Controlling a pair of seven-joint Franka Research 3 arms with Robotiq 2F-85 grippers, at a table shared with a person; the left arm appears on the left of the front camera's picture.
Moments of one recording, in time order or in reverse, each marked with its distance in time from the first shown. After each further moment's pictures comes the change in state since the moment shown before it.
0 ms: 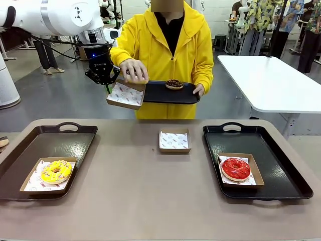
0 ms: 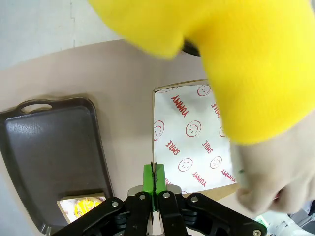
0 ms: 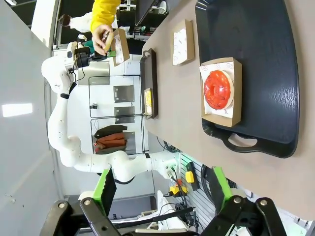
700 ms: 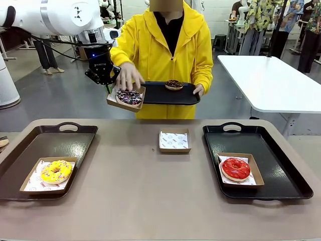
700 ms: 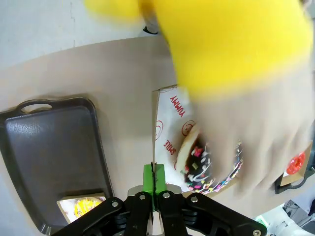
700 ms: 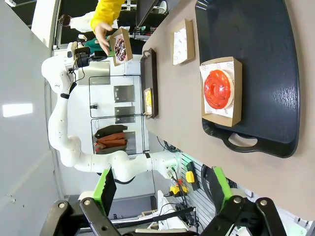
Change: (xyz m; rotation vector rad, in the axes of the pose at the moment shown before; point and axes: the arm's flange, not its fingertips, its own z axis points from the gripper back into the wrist) left arm 0.000 0.000 0.000 0.000 0.000 0.000; right arm 0.000 -0.001 -0.001 0.001 0.001 -0.002
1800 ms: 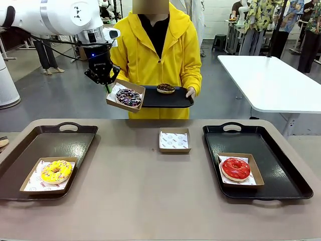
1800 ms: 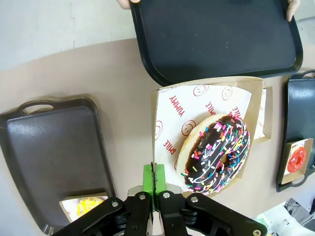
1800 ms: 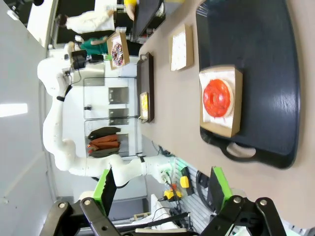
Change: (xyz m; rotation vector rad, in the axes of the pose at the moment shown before) left arm 0.000 0.007 0.004 0.000 0.003 -0.010; right arm 0.017 0.020 -0.012 -0.045 -0.014 0.037
